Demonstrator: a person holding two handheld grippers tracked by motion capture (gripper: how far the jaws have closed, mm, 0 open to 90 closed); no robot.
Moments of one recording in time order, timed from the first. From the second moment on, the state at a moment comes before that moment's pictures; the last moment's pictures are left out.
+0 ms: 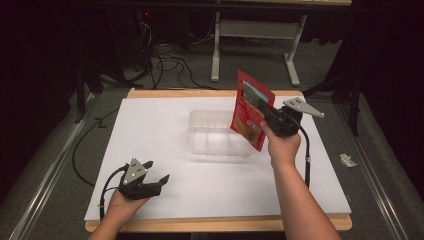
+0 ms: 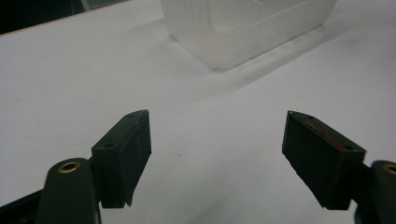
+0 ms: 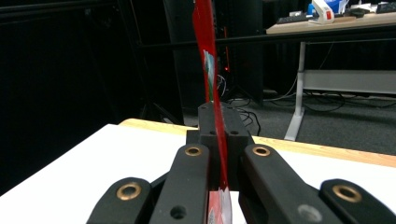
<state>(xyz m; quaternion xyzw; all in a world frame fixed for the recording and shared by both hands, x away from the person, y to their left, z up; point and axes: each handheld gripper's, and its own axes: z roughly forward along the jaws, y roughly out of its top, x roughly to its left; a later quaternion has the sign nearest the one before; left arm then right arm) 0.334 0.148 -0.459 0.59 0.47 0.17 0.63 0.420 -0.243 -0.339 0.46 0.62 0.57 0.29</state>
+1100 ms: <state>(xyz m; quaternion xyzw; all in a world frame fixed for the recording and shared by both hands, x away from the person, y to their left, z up) 0.336 0.146 -0.462 0.60 0.47 0.17 0.63 0.445 -0.214 -0.367 0.44 0.61 0.57 0.34</state>
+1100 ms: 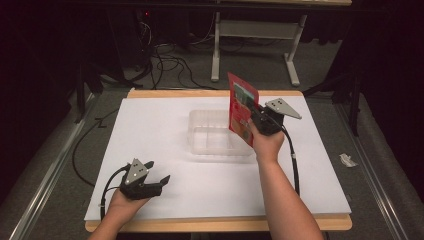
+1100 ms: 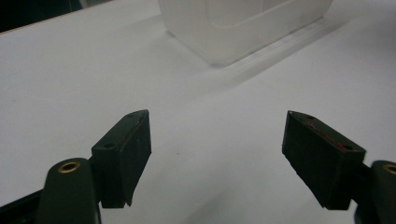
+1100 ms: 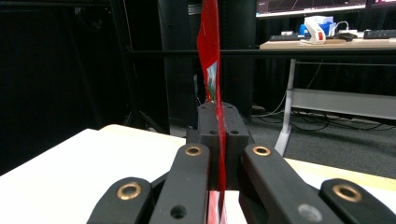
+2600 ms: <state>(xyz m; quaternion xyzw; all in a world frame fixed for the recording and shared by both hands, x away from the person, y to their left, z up) 0.335 0.146 -0.462 0.60 0.47 0.17 0.63 0.437 -0.215 -0.385 0.44 0.64 0.54 0.33</state>
